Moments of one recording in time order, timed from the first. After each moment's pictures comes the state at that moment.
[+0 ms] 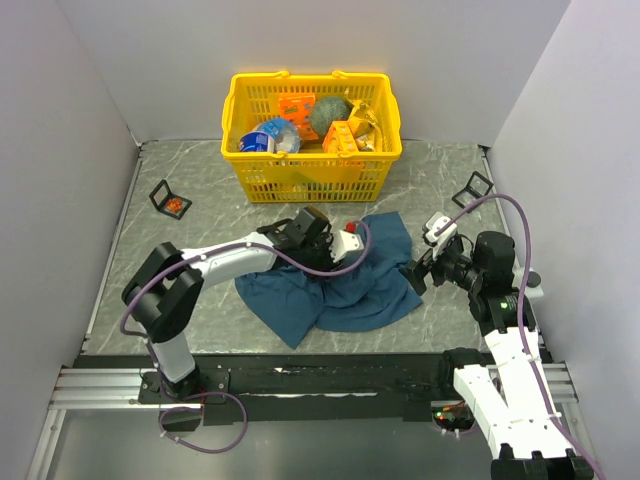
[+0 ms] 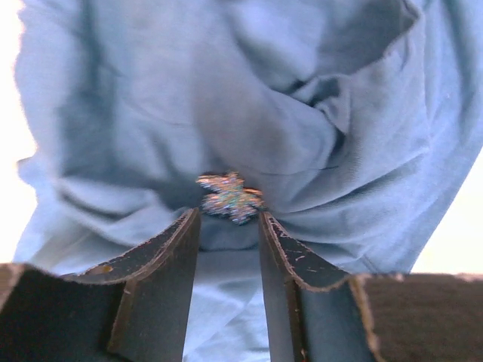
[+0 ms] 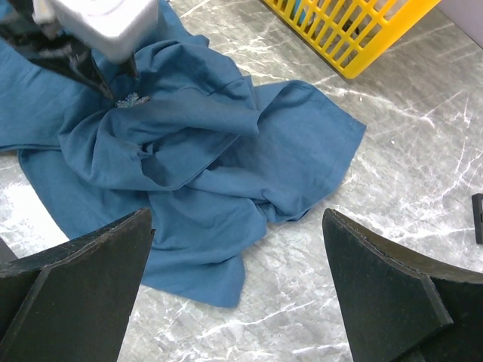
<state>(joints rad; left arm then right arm) -0.81 1.74 1.17 -0.32 0.28 0.41 0.03 0.64 0.70 -0.53 -0.61 -0.48</state>
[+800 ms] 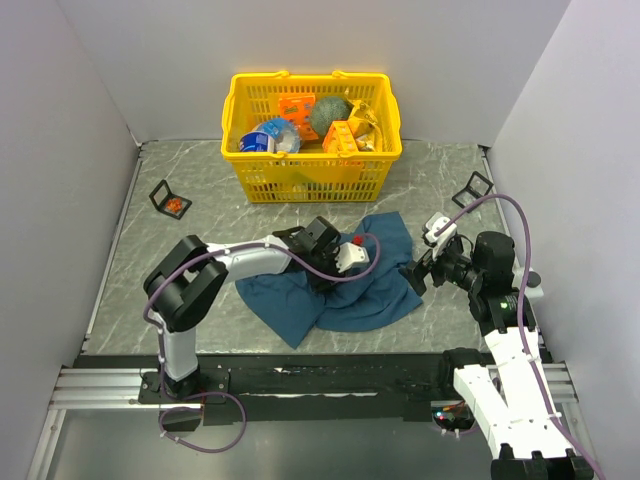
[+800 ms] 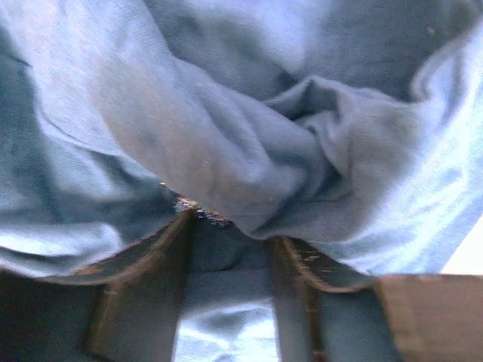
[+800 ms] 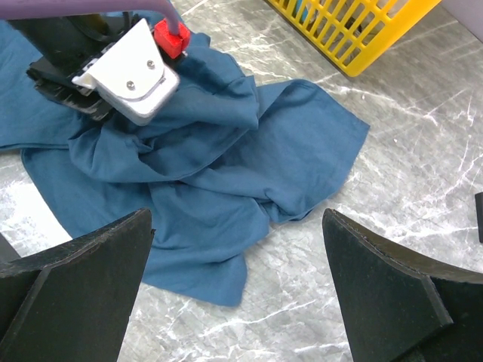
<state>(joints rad) -0.84 1.87 1.19 -0.33 0.27 0.43 0.03 0.64 0.70 -0.54 -0.61 -0.48</state>
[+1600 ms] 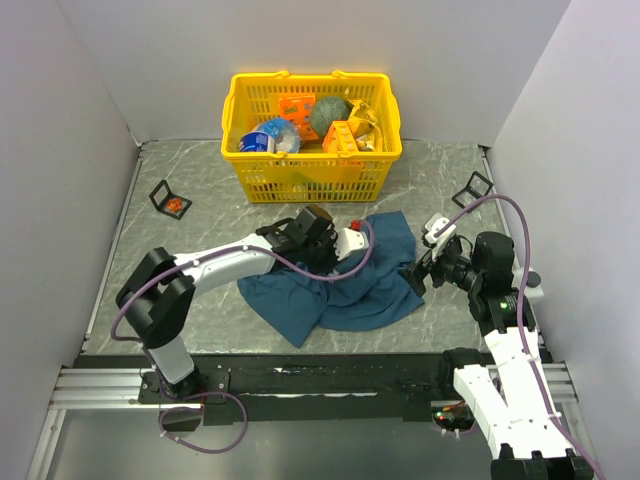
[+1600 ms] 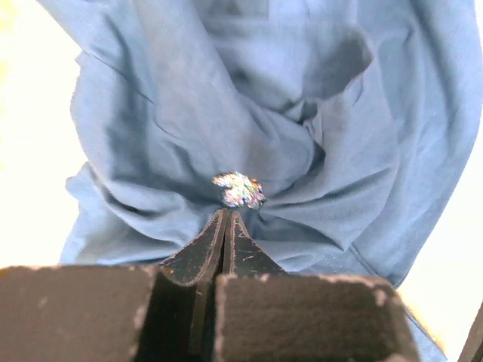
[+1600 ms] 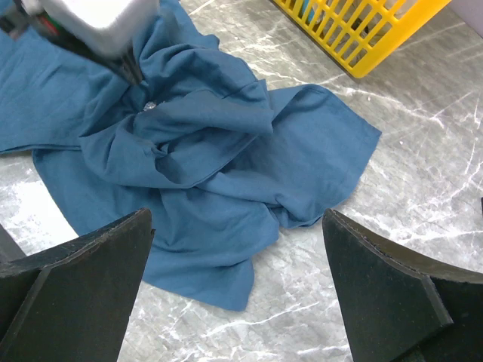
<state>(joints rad) -0.84 1.71 1.19 -0.30 0.25 0.42 0.03 0.64 0.70 -0.54 -0.63 -0.48</state>
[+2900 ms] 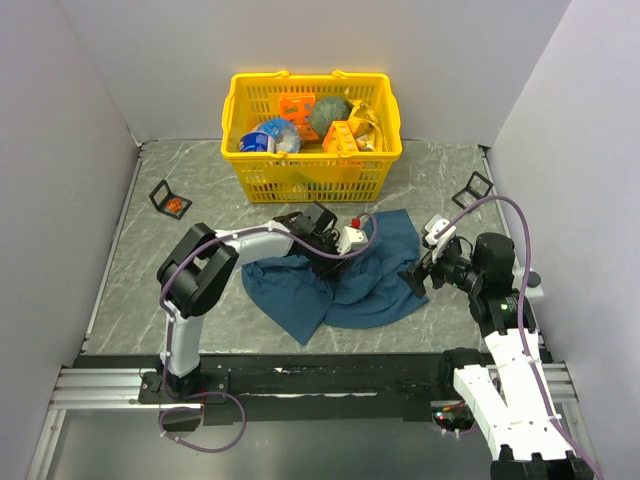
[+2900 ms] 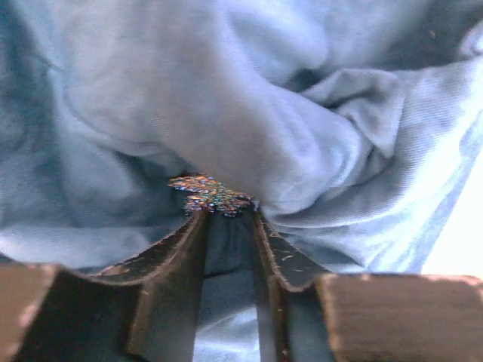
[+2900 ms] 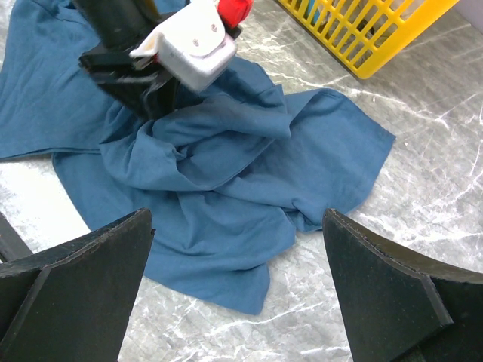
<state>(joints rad) -0.76 1.99 1.32 -0.34 0.49 0.40 0.03 0.63 0.70 -0.55 -0.64 -0.48</state>
